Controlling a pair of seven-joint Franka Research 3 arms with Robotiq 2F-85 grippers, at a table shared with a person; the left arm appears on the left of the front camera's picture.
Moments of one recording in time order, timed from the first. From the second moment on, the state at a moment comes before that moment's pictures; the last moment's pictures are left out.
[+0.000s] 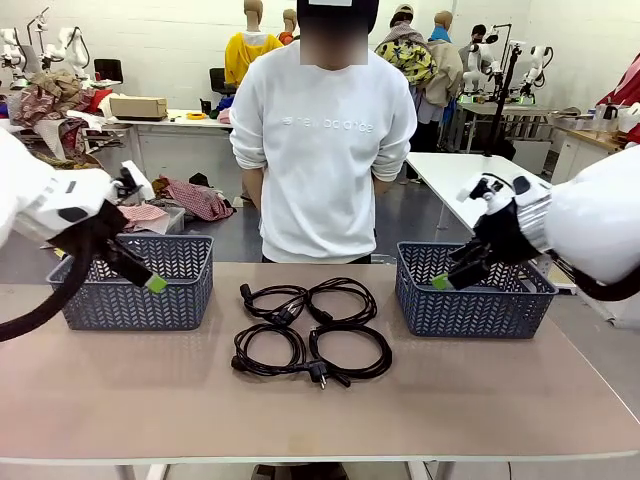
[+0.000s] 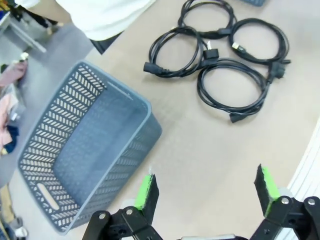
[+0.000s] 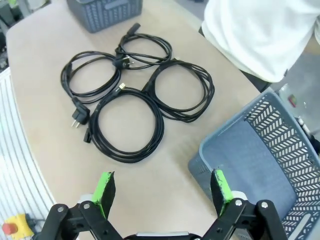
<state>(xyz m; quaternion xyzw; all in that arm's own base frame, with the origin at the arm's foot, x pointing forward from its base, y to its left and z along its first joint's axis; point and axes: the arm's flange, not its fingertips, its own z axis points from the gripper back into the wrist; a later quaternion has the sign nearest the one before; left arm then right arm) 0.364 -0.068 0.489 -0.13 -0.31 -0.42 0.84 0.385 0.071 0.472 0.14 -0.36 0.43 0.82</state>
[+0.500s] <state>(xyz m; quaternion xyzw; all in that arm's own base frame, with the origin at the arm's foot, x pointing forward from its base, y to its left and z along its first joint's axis) 0.370 -0.030 0.493 -0.19 -0.30 -0.42 0.83 0.378 0.030 0.472 0.20 -0.37 0.45 0.79</state>
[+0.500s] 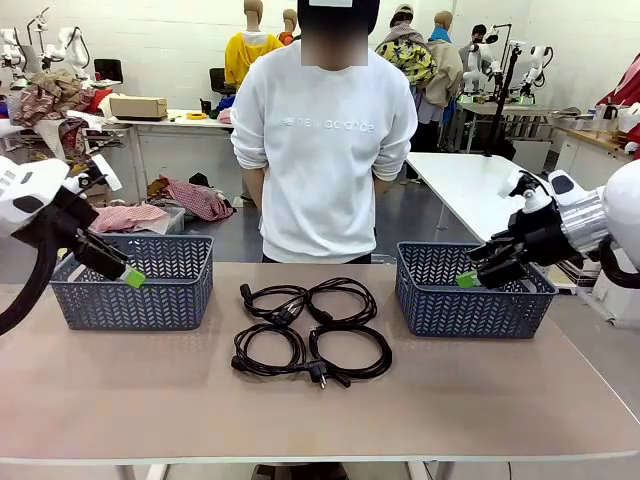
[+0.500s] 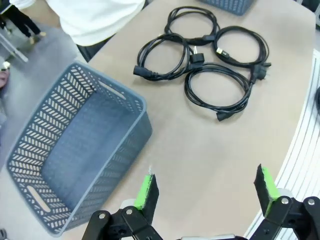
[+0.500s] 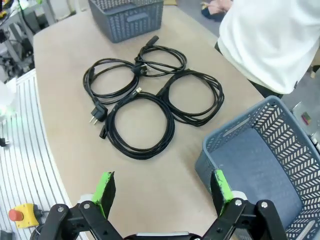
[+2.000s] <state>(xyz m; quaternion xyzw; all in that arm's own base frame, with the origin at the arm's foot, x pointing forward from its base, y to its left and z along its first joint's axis) 0.372 -0.032 0.499 -0.18 -0.30 -0.42 0.84 0.373 0.032 0.473 0.20 -0.37 0.44 0.80</state>
